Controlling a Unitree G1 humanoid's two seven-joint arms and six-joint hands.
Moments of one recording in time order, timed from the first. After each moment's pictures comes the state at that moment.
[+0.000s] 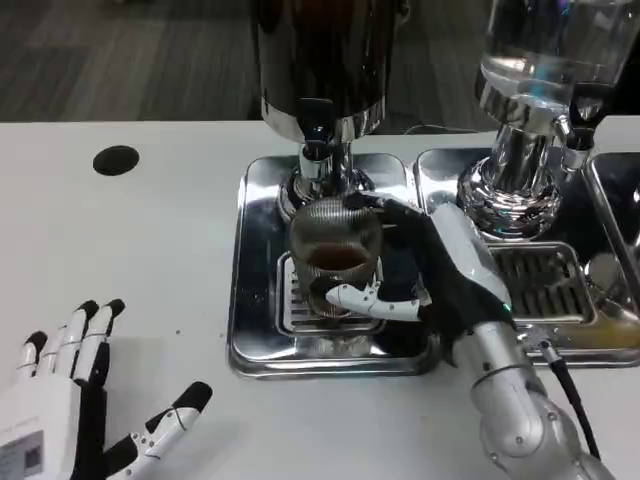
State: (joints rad) left arm 0.37 0.37 -0.14 0.13 0.79 -0.14 0.66; right arm -0.24 -0.10 0.30 0.31 -0.47 -0.07 -0.18
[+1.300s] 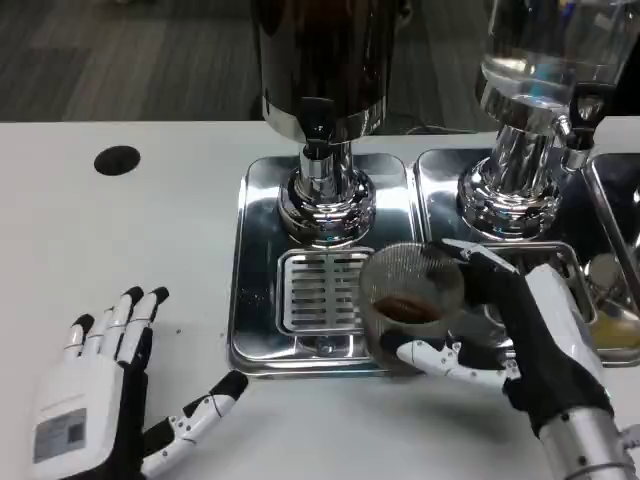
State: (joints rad) left arm 0.27 0.37 -0.21 0.21 0.79 -0.15 0.65; right arm 0.18 -0.17 0.21 -0.18 -0.47 0.02 -0.10
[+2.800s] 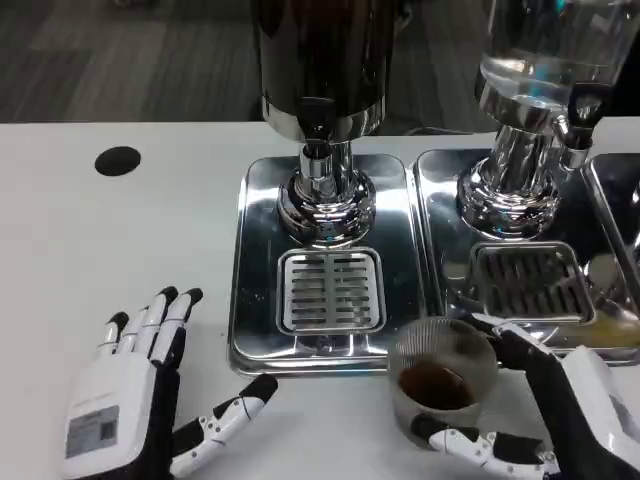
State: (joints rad) left arm 0.25 0.35 -0.28 0.21 0.79 -0.14 0.65; right arm 0.43 -0.21 0.16 -0.19 -0.54 -0.20 -0.15
